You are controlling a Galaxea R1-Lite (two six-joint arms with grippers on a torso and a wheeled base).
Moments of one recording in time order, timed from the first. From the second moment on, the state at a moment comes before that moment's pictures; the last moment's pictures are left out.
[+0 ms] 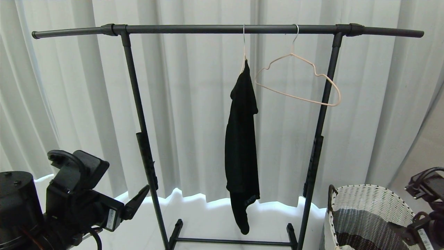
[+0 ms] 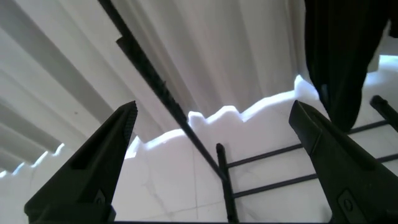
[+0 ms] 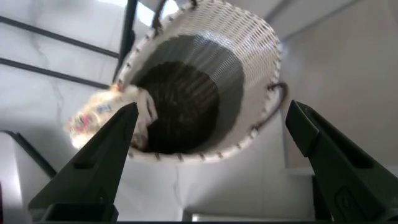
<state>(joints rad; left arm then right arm) -0.39 1.27 -0.25 -0.71 0.23 0.32 0.25 1.20 -0.36 -0.14 -0.31 -0.23</state>
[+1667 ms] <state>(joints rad) -0.51 1.30 -0.23 -0.71 0.24 0.33 0.29 1.99 -0.27 -0.57 -0.22 -0.31</state>
